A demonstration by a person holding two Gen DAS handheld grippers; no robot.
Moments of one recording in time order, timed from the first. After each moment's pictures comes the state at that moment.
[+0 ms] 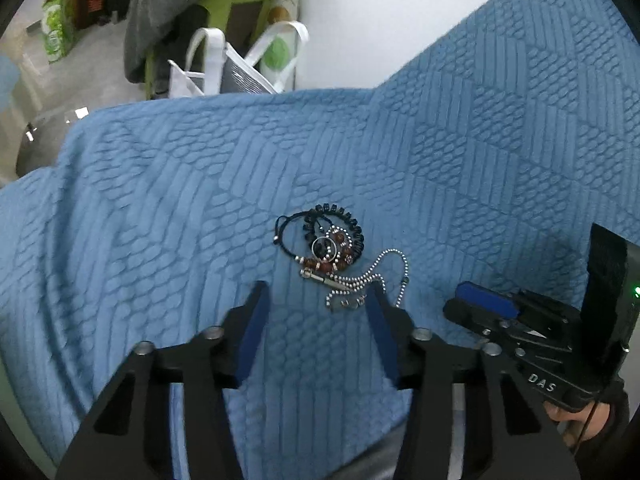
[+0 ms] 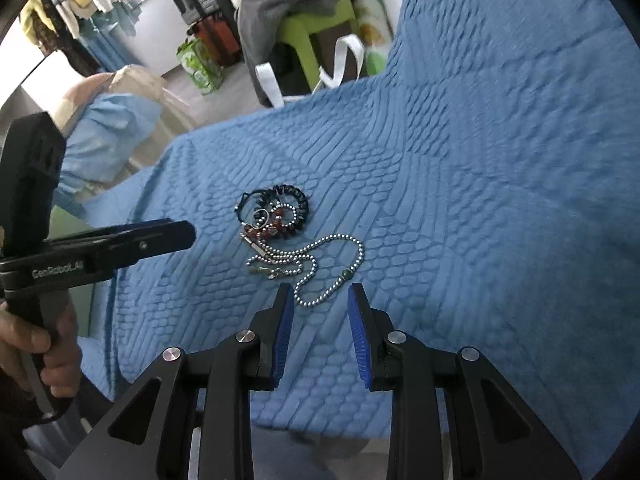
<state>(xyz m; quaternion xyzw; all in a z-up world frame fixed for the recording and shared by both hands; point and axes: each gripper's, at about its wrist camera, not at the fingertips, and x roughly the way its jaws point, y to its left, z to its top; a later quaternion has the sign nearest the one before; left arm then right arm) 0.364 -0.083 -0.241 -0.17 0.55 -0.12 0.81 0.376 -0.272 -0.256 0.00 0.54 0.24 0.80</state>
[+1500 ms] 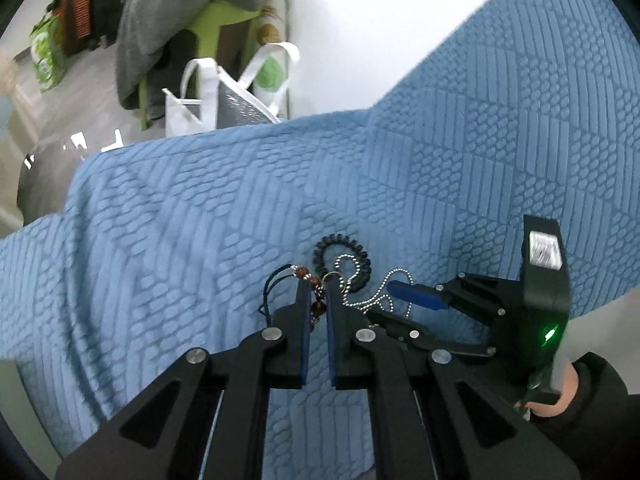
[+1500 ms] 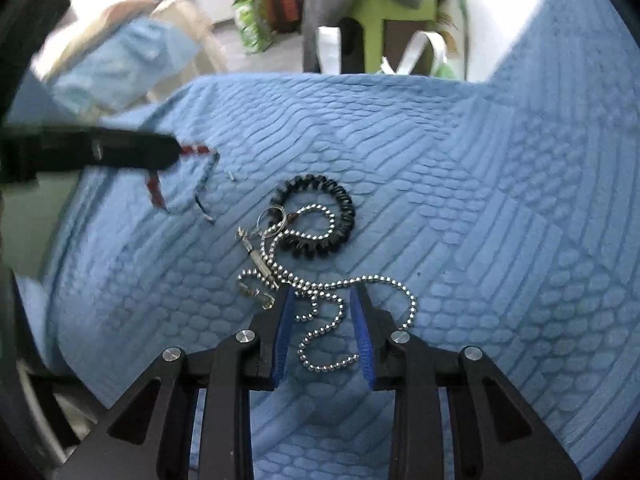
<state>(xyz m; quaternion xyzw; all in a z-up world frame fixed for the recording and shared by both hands) 0.373 -0.072 -0.226 -0.15 0.53 -0.13 0.83 0.387 -0.209 -0.299 -0.16 0.50 0.31 0.79</state>
